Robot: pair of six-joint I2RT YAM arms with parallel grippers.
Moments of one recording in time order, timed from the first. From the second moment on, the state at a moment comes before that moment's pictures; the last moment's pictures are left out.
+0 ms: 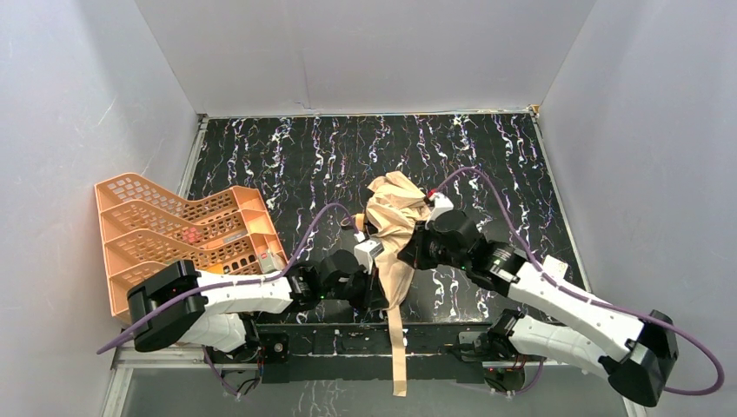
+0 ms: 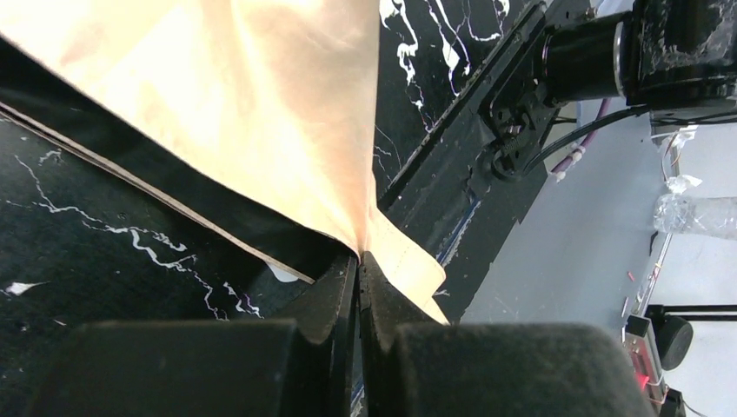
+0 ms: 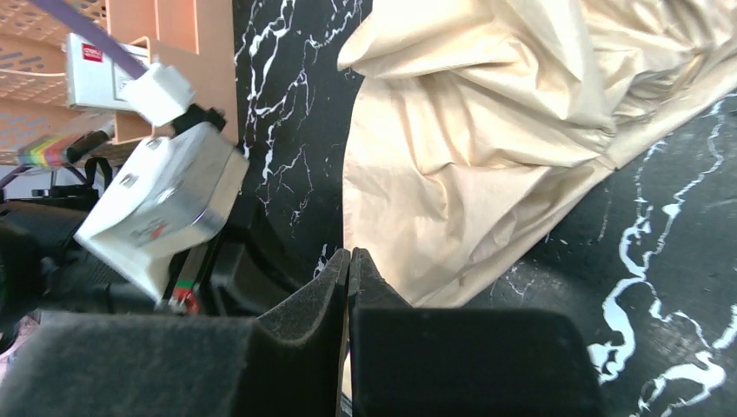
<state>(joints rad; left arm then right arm) -1.14 1.31 0.50 0.21 0.18 -0.74 0.91 0.88 0.71 -0.42 0.00 0.70</state>
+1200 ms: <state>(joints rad) -1.06 1.11 0.66 -0.06 -0.06 -0.70 0.91 1.11 0.25 0.15 -0.03 0.96</state>
